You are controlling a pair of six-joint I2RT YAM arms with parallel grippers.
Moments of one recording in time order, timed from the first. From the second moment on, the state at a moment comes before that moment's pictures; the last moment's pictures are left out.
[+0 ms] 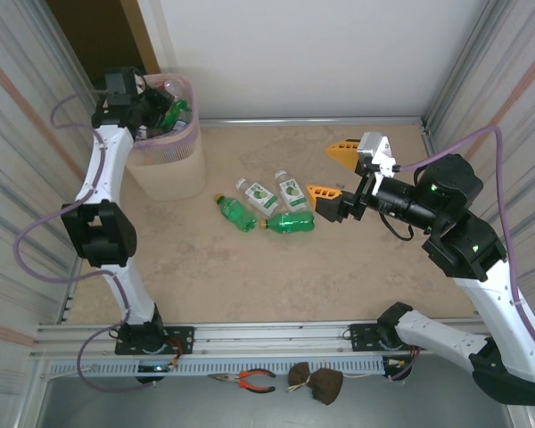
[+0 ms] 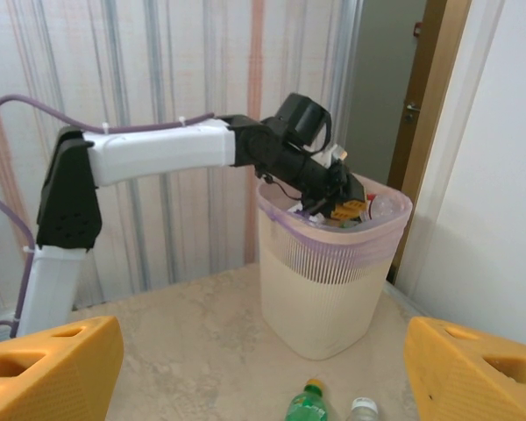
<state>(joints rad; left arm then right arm) 0.03 1.89 1.97 -0.59 0.32 -0.90 0.65 0.91 1.43 -0.50 -0.42 -0.04</state>
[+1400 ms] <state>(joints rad) -0.26 1.34 1.40 -0.77 0.37 -0.37 0.56 1.43 1.31 -0.72 -0.35 -0.45</state>
